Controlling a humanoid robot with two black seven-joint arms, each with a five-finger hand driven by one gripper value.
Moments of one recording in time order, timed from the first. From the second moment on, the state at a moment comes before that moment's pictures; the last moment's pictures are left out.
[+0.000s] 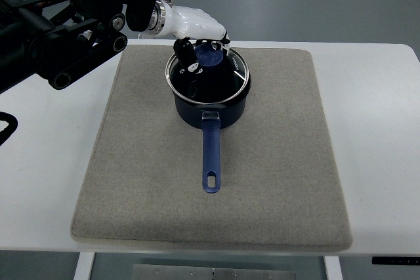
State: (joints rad) left arm -1.31 0.32 -0.41 -0.98 1.85 -0.51 -0.23; right arm 0.04 0.00 -0.06 0.21 0.07 -0.12 0.04
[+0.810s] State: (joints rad) left arm -1.32 0.55 -0.44 -1.07 1.83 -0.50 -0.24; right arm 0.04 0.00 -0.06 0.21 0.07 -0.12 0.04
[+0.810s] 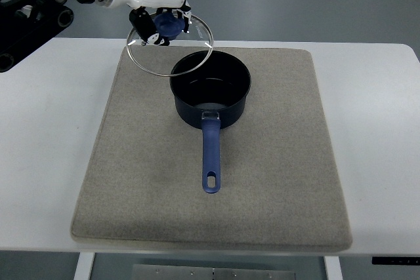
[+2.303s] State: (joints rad) left arm -1.03 0.62 -0.43 -1.01 1.78 -0.31 -0.24; right arm 0.04 0.00 -0.06 0.21 0.07 -0.12 0.04
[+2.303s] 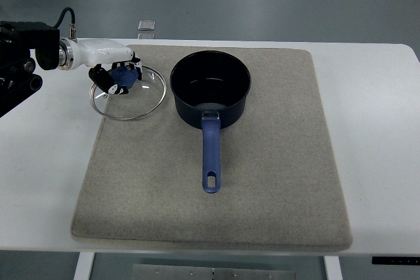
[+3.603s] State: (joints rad) left arm -0.97 0.69 -0.45 -0.87 0.38 -0.34 -0.23; right arm 0.04 0.00 -0.05 0.21 0.07 -0.12 0.04
